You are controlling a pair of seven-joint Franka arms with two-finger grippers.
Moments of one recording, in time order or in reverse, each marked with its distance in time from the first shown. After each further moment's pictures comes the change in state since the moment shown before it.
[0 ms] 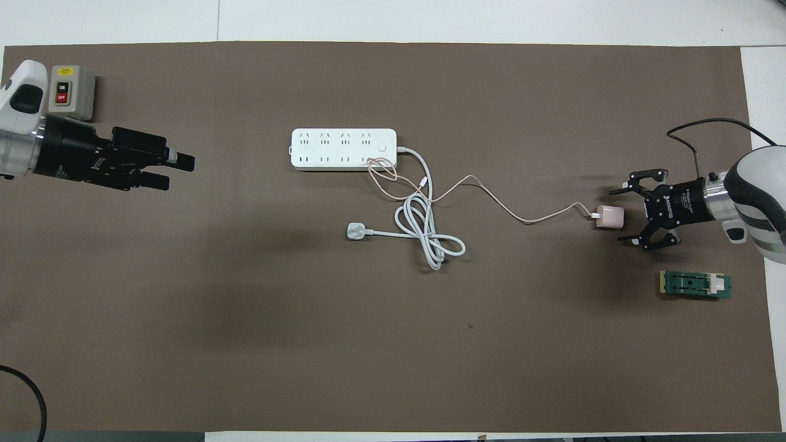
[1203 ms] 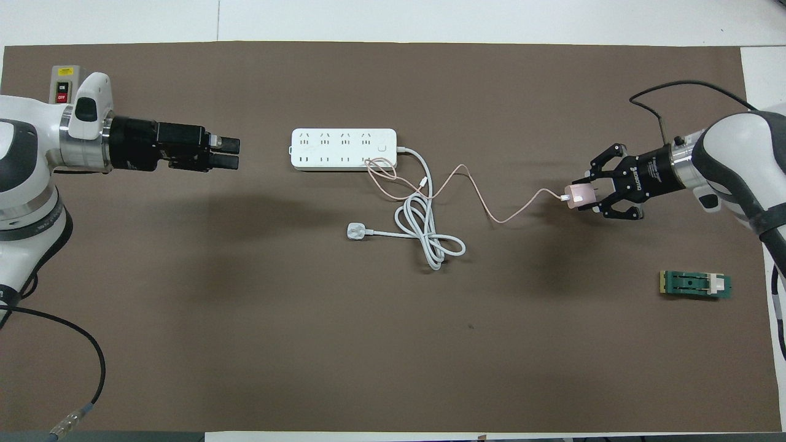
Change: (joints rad) left arm -0.005 0.184 -0.026 -0.033 -0.461 0.000 0.383; right arm 0.183 -0.025 0.008 0.190 -0.010 -0.144 0.250
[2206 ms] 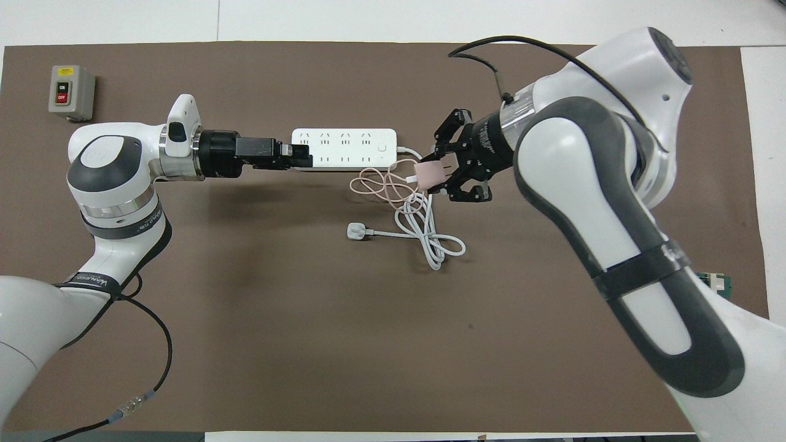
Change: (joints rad) left arm -0.136 0.117 -0.002 -0.037 -0.265 0.037 0.253; right arm 0.443 -0.009 0.016 0.206 0.045 0.099 0.427
